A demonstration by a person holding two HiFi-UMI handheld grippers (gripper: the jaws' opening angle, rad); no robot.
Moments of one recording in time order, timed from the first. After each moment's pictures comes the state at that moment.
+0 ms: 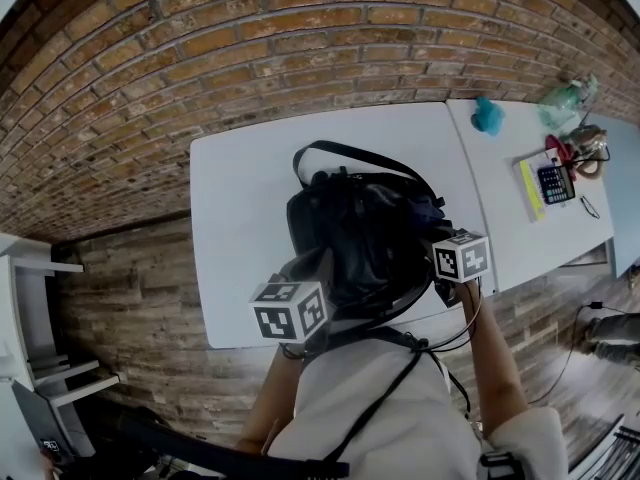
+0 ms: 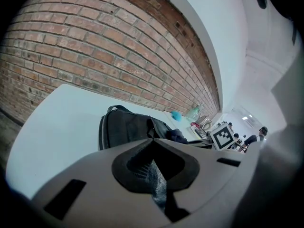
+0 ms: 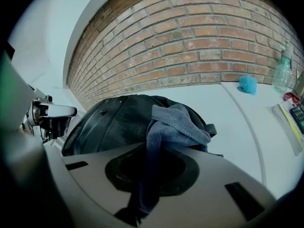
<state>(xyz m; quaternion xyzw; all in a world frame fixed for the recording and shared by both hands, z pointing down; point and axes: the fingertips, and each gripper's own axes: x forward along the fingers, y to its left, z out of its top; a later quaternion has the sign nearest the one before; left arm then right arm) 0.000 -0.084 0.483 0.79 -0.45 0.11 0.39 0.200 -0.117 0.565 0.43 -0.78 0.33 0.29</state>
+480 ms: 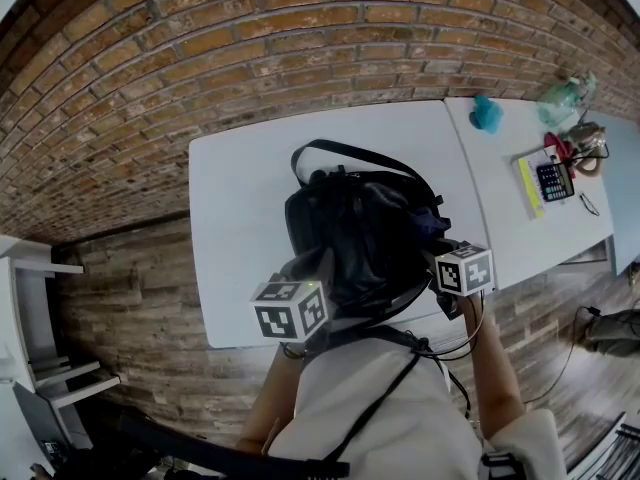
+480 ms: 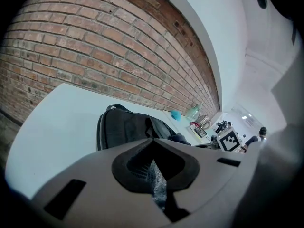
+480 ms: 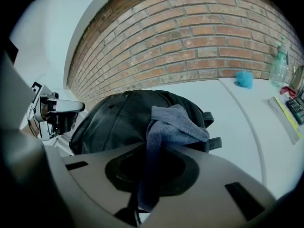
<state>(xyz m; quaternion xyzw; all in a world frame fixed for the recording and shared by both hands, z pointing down) 0.004 -0.082 0.484 0.80 -0.45 0.12 0.39 0.204 -0.084 0.565 0.43 -0.78 0.35 0.30</state>
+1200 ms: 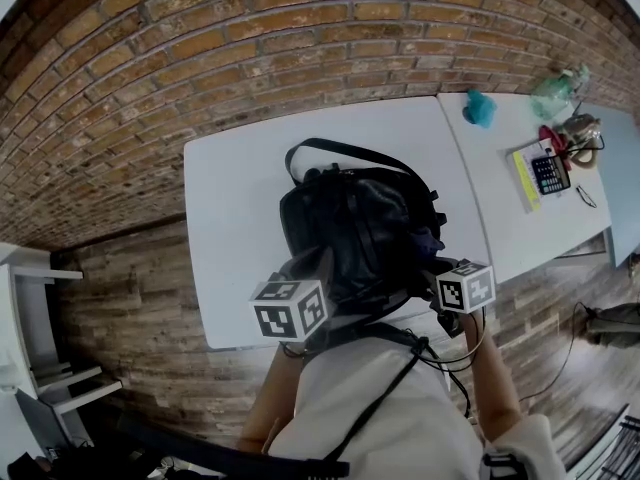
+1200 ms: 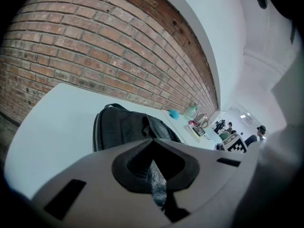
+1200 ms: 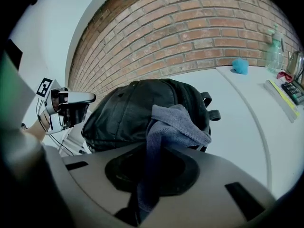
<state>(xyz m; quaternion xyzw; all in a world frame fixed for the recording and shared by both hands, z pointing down) 0.011 -0.078 0.483 0.80 -0.44 0.12 0.39 0.205 -0.030 0.570 0.42 -0.77 0.39 0.30</state>
